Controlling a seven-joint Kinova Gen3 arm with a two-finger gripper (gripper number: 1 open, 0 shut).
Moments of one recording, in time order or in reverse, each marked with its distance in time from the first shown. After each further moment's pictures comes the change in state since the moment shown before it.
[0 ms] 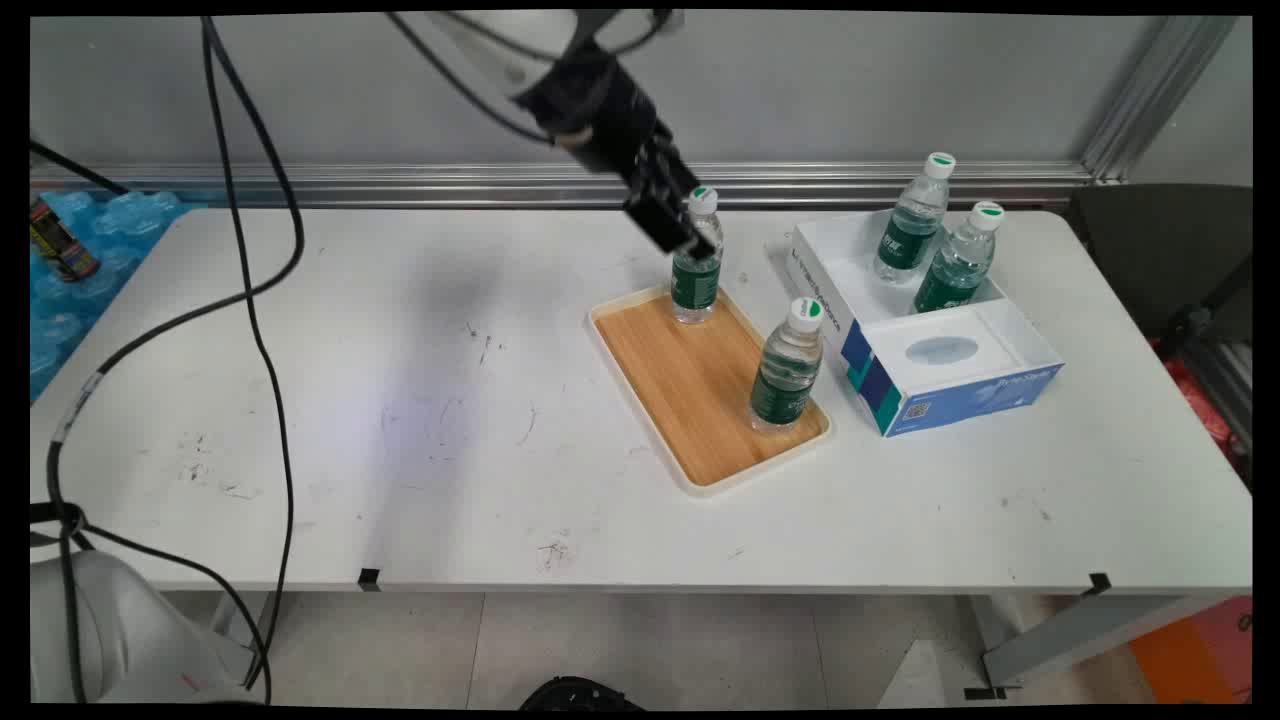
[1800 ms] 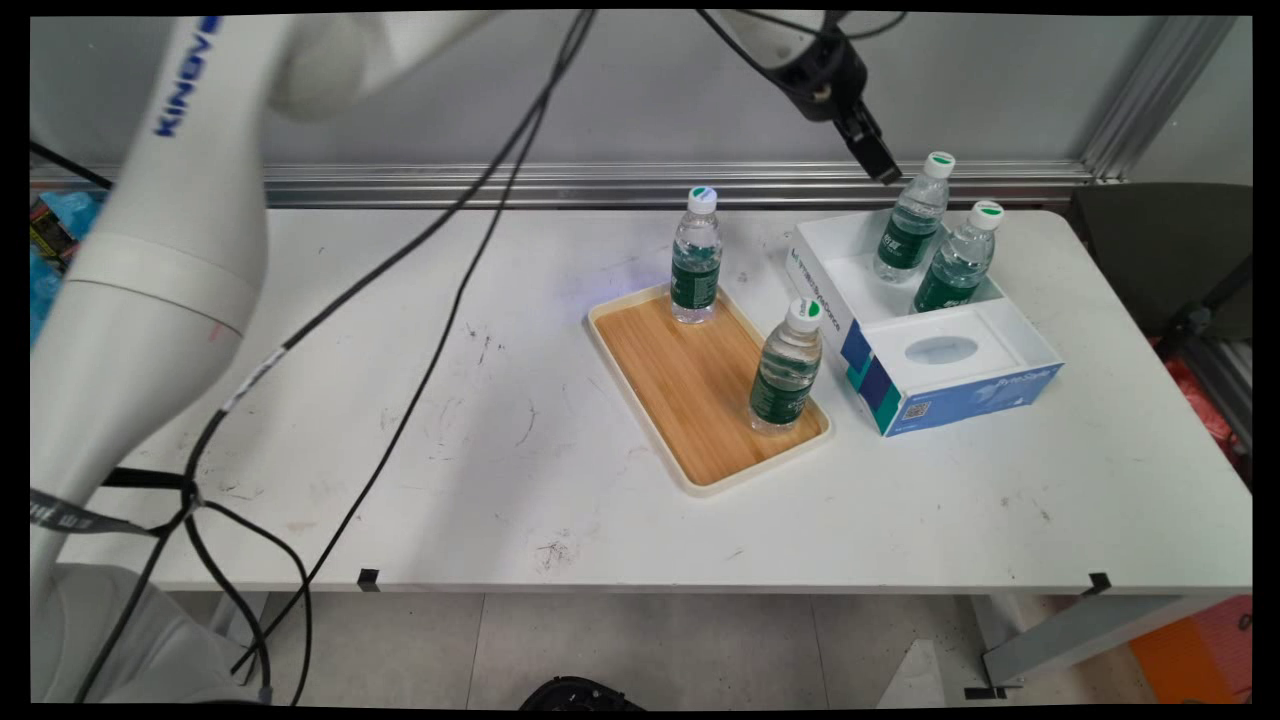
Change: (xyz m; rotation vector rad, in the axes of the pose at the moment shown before) arm 0.135 -0.150 0.193 0.058 0.110 0.019
